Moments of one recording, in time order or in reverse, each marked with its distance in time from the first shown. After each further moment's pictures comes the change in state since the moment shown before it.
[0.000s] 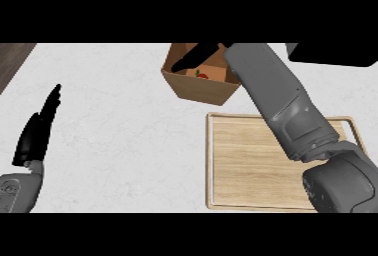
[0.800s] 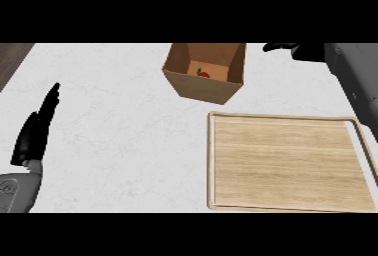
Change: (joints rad) left arm -0.002 0.000 0.009 -0.008 0.002 -0.007 -0.008; right arm 0.108 -0.355 -0.080 0.009 -0.066 0.263 -0.062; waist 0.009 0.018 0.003
